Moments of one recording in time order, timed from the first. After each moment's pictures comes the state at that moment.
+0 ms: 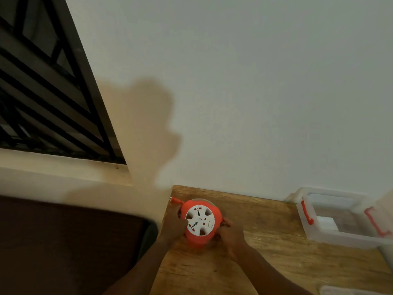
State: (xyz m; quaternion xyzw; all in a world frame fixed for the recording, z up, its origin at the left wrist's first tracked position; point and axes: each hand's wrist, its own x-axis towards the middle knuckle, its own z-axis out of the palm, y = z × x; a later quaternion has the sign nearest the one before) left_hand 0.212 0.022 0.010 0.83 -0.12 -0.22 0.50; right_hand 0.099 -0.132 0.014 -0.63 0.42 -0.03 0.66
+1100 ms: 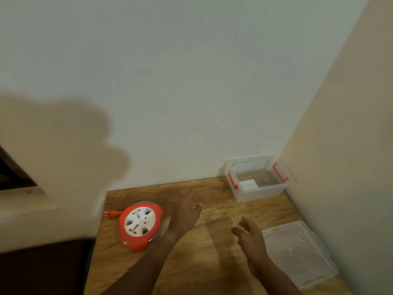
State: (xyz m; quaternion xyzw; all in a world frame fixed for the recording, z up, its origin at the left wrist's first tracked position) left_hand 0.096 -0.138 0.044 0.78 -0.36 -0.24 0.45; right_hand -0.099 -0.219 0.026 -0.56 0.57 -0.23 0.56
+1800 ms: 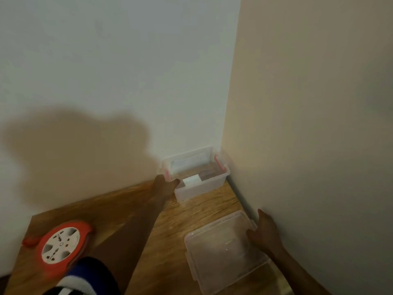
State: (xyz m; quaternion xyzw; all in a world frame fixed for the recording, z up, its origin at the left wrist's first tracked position) left_hand 0.016 -0.329 0.073 0.83 -0.19 -0.30 0.44; right_hand -0.305 -0.397 0.014 -0.73 0.61 -0.05 0.30
